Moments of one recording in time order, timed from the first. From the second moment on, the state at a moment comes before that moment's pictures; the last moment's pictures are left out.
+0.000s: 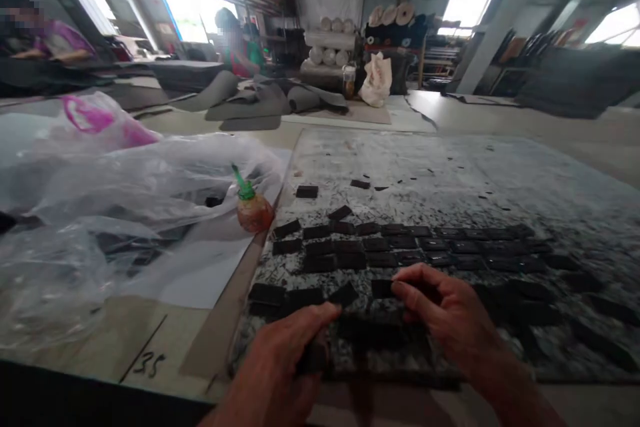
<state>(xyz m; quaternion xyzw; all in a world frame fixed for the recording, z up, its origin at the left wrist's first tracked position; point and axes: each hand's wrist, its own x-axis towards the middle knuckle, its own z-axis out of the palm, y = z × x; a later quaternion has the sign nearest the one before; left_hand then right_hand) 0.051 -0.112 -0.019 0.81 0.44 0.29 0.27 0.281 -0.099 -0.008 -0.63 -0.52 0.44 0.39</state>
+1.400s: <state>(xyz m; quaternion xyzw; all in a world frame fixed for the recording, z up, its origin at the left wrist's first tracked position) 0.055 -0.008 -0.009 0.92 0.32 -0.07 0.23 0.244 -0.023 -0.030 -0.70 -0.62 0.18 0.31</state>
